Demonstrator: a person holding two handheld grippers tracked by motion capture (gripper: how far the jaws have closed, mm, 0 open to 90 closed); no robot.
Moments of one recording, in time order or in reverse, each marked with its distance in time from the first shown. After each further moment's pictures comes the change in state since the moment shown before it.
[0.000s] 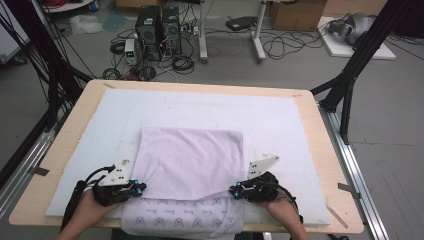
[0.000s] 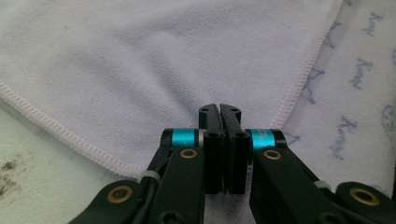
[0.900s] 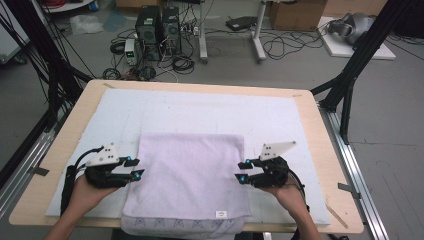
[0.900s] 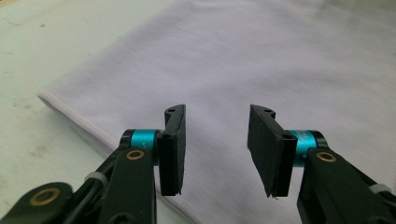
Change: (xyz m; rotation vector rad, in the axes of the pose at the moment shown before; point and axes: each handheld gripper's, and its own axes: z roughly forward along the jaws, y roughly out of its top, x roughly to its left) left arm 0.038 0.036 -0.014 -0.108 0.089 -0.073; right arm -0.026 0.024 -0.034 -0.117 -0.092 0.029
